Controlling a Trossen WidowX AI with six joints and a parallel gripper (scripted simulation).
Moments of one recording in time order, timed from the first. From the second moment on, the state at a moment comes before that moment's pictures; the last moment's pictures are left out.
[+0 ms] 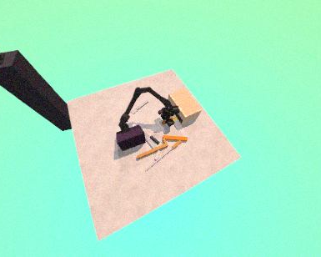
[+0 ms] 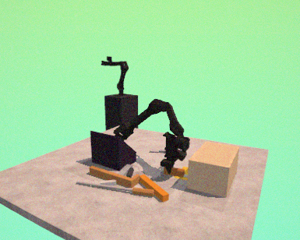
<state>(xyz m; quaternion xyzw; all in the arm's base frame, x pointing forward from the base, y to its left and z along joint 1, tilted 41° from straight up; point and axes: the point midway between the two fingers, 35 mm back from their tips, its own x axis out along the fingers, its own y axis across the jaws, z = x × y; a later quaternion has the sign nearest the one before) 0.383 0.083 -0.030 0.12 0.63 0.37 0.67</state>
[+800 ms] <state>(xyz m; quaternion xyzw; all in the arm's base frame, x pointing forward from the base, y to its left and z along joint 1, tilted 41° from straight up) 0.361 0.075 -0.035 0.12 0.63 0.37 0.67</state>
